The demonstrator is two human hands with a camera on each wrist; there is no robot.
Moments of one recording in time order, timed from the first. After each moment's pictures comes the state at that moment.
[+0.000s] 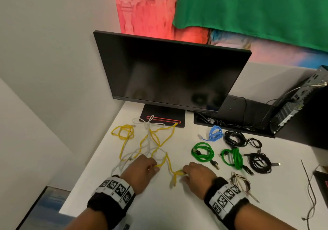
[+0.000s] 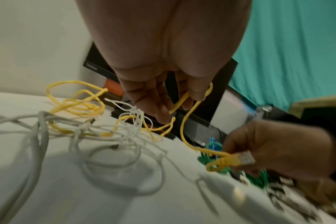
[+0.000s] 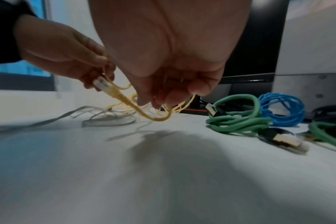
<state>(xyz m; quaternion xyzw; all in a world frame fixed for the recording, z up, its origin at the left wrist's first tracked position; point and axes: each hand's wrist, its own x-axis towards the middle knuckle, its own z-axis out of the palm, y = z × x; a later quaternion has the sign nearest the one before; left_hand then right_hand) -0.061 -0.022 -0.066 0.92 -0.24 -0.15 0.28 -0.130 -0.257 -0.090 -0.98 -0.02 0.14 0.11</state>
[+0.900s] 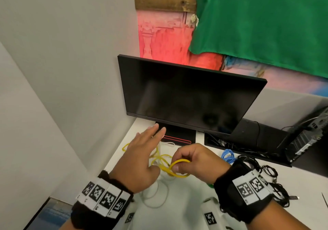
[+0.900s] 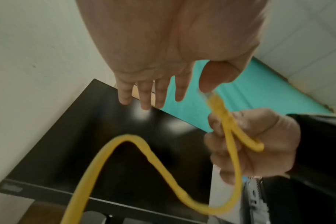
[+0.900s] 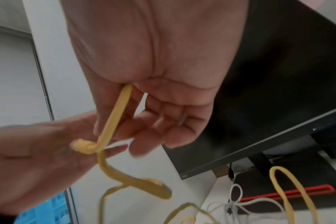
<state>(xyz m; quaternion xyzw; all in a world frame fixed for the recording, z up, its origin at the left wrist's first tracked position) -0.041 0.002 0.067 0.88 -0.33 0.01 0.34 -0.064 -0.224 0.061 -0.84 -0.14 0.11 0.51</state>
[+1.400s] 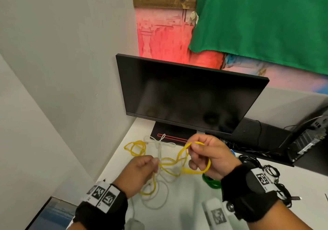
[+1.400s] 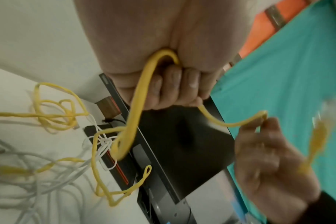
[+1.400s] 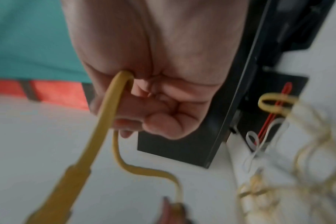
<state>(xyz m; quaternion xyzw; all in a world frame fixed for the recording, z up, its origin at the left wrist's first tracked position) -0.036 -0.004 0.016 0.75 -0.11 -0.19 0.62 -0.062 -0.240 0.064 -0.52 -0.05 0.13 0.84</state>
